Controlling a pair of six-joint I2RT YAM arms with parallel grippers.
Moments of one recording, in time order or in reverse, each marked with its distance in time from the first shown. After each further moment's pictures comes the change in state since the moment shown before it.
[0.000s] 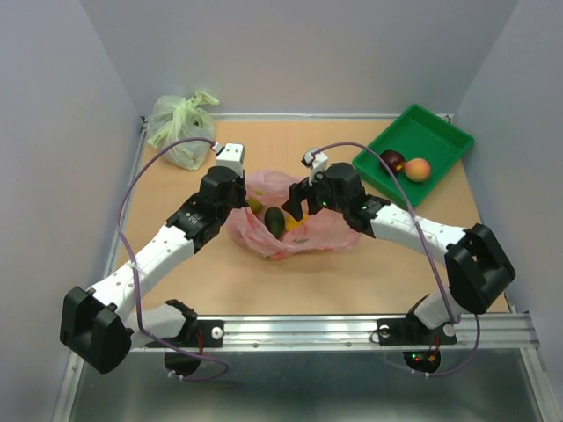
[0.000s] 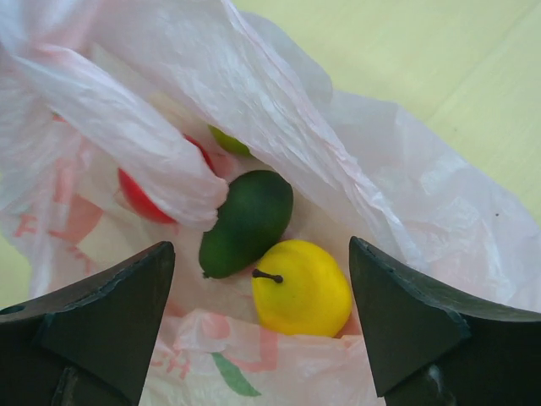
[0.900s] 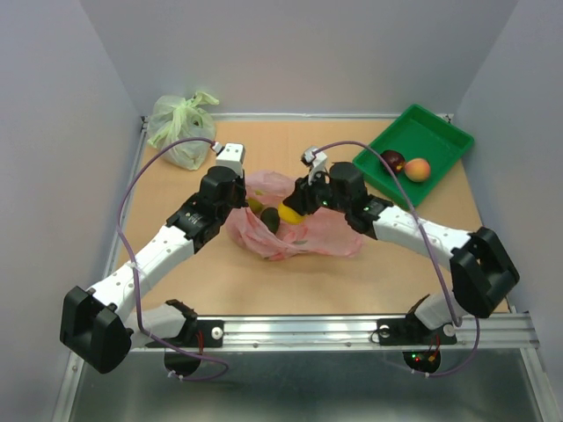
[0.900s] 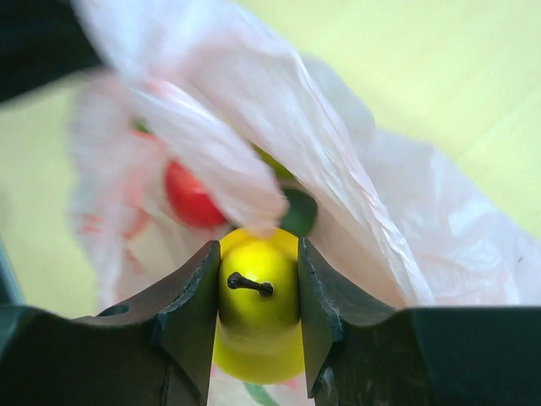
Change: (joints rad) left arm 0.000 0.000 0.000 0.003 -0.003 0.007; right arm 0.013 0.023 0.001 0.046 -0.064 0.012
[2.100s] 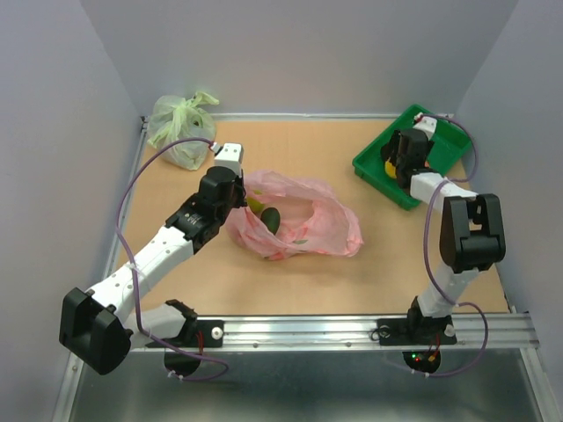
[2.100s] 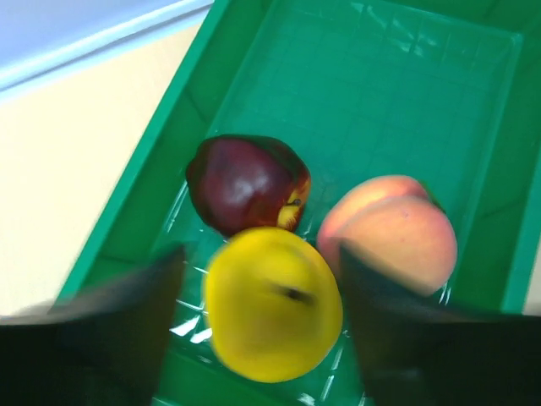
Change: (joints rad) left arm 0.000 -0.008 0.000 -0.003 -0.026 0.000; right arm -0.630 0.250 0.145 0.061 0.677 0.090
